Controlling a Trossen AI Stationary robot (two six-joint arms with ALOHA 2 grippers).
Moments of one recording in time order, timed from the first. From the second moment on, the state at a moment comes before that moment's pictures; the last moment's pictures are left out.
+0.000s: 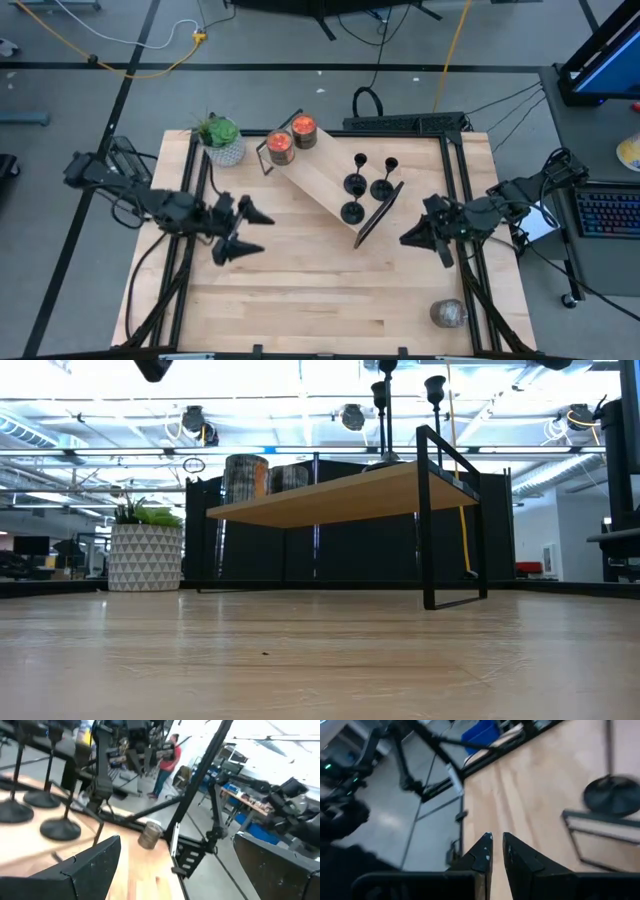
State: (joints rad) left arm -0.38 0.83 0.57 0.31 -0.15 -0.43; right arm 0.50 0.81 0.92 -0.50 0.22 0.77
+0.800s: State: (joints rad) left arm -0.72 1.27 0.57 0.49 -1.04 -0.70; right arm 0.51 0.86 0.92 -0.74 -0.53 0.72
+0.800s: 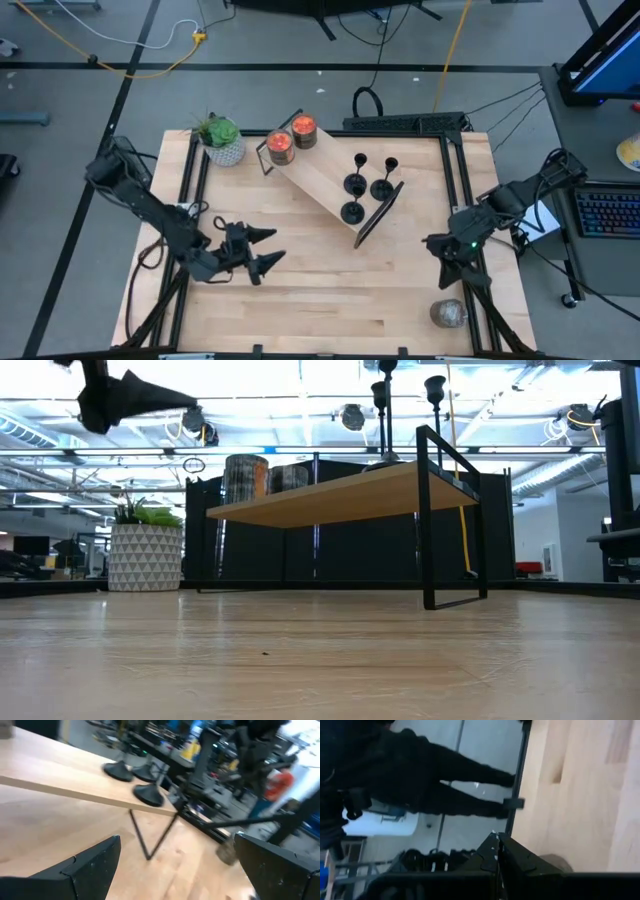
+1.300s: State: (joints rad) left arm -0.71 1.29 0.57 0.49 -1.14 -0.69; right arm 0.71 0.98 0.92 -1.04 -0.44 1.08
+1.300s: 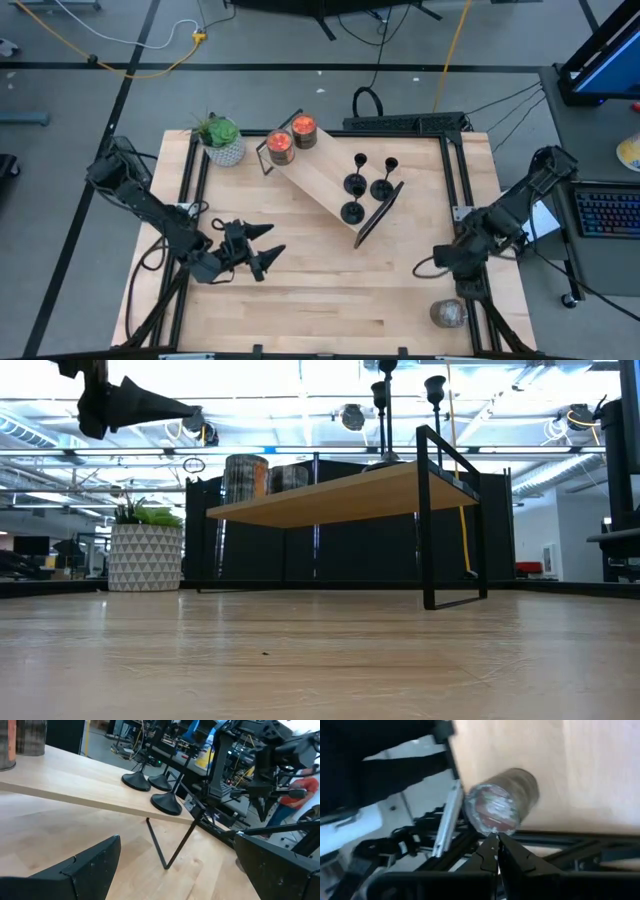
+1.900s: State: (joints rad) left arm -0.71 1.29 0.57 0.47 -1.13 -0.69; right arm 0.94 1.10 0.94 -1.00 -0.39 1.47
